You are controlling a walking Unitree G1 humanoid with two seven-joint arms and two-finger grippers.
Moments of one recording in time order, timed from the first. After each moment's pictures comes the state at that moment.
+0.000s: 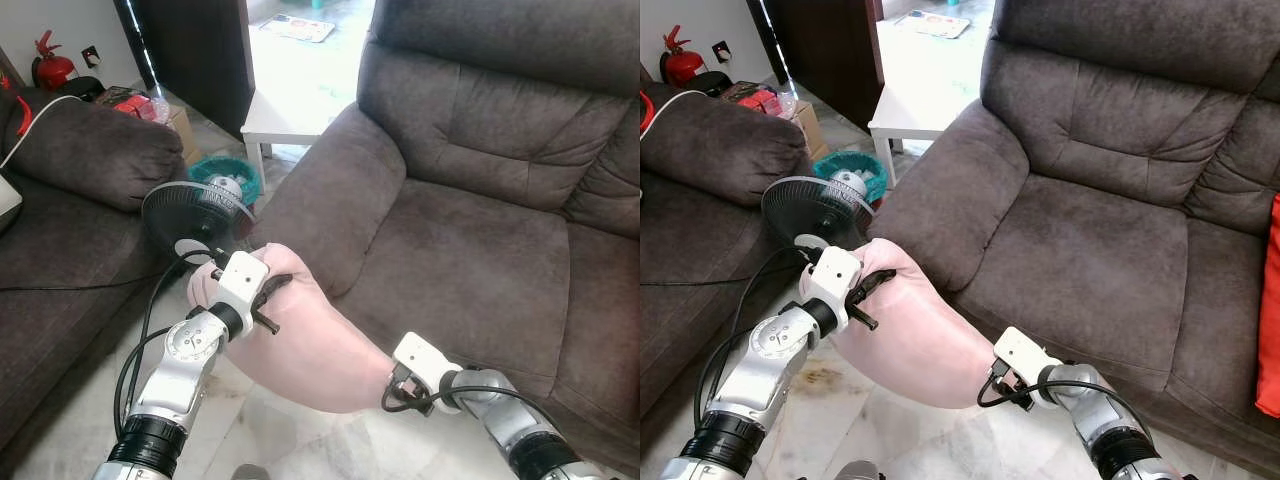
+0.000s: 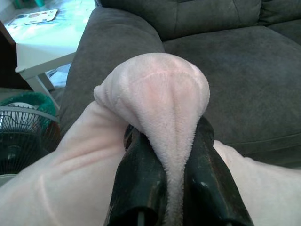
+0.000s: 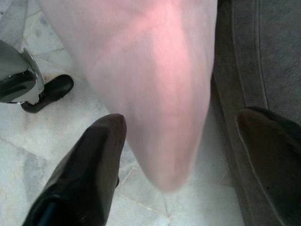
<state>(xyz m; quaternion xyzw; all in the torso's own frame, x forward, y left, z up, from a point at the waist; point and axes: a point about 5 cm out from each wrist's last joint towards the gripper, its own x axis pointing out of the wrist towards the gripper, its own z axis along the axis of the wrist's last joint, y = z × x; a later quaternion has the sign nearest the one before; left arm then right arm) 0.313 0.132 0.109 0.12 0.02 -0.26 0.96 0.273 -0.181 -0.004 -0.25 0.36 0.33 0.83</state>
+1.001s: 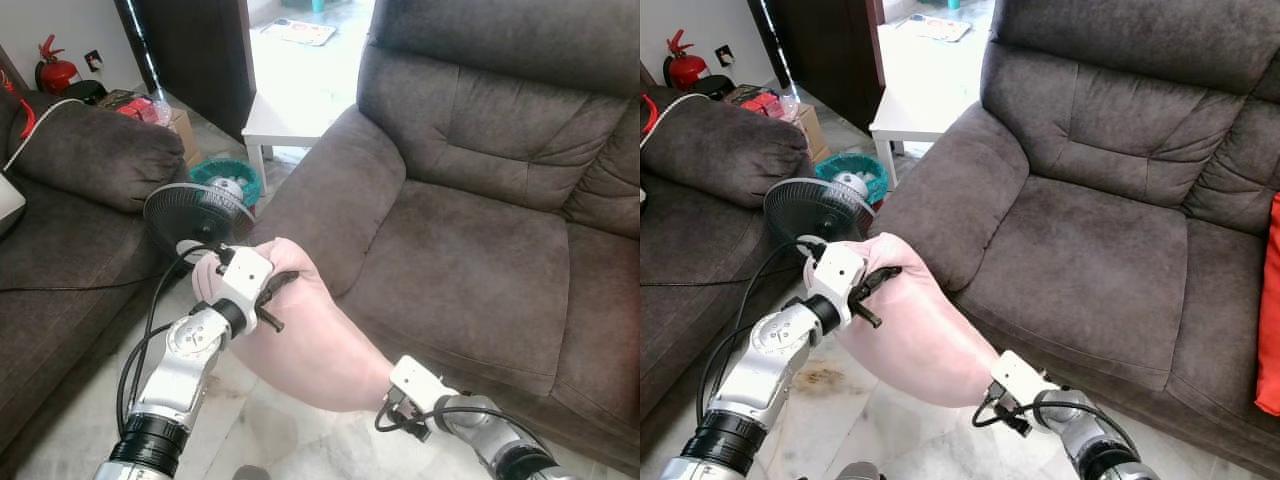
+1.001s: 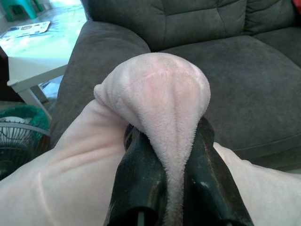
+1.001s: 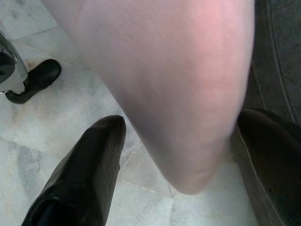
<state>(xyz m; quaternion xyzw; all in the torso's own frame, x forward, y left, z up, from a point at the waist) 0.312 0.124 0.117 0.12 0.00 -0.28 0.95 0.257 -0.180 -0.034 -0.27 0.40 0.28 0.83</state>
